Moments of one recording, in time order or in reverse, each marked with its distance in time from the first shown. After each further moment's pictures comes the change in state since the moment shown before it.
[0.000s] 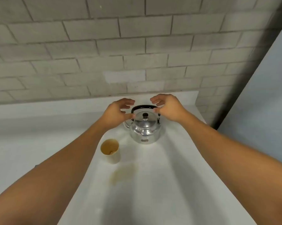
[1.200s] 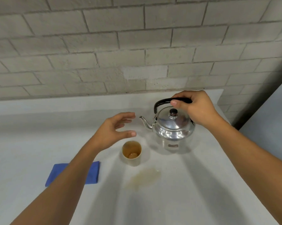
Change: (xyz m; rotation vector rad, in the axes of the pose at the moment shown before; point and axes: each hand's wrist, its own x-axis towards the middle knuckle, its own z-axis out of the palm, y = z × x) left_hand -0.075 -0.044 -0.067 -0.126 -0.096 -0.046; right_hand -0.012 -0.048 0.011 0.228 0.147 -0.093
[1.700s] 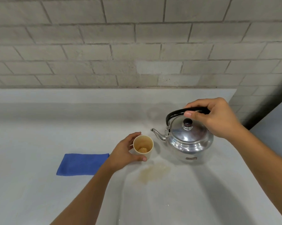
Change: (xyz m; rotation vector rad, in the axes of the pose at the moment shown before) left_hand -0.049 -0.089 0.050 -0.158 0.026 -0.177; right_hand -0.039 -0.023 0.008 -0.047 -0.116 -0.007
